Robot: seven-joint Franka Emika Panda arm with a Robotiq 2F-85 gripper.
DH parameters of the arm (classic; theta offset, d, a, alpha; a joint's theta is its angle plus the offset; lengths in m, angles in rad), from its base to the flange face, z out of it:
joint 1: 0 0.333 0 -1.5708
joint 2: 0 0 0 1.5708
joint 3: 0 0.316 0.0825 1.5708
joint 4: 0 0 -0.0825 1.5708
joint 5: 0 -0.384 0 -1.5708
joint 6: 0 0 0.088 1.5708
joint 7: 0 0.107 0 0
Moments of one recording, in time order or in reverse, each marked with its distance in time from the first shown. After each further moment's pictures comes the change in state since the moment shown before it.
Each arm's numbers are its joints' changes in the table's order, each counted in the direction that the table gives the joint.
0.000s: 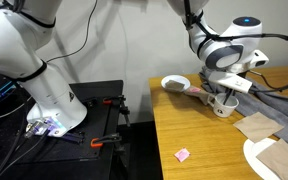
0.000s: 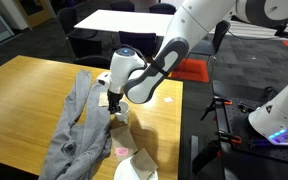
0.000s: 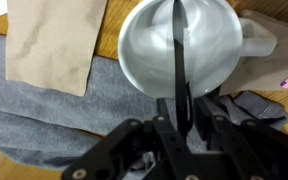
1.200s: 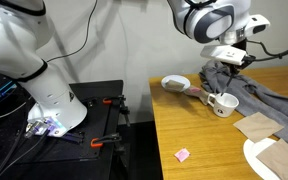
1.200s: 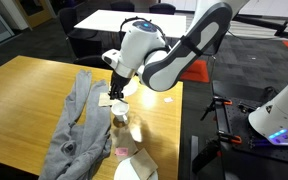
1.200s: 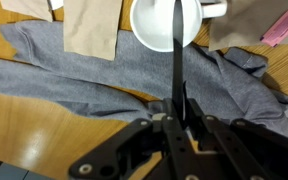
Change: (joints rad) arm 0.041 -0.349 -0.045 -0.321 0.062 0.134 0.230
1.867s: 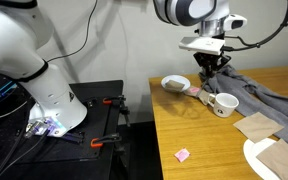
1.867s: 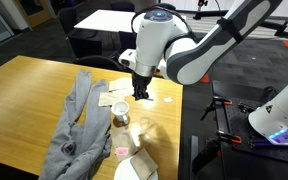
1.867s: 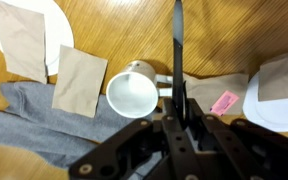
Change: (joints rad) arm 0.042 -0.235 -0.033 -0.222 0.064 -0.261 0.018
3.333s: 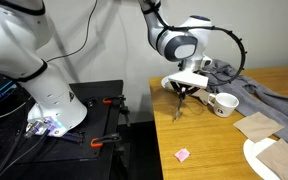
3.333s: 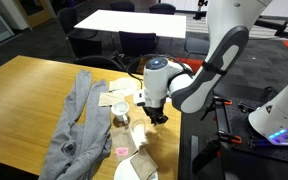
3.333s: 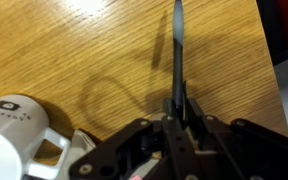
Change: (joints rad) arm -0.052 0.230 0.083 -0.048 0.010 0.023 -0.435
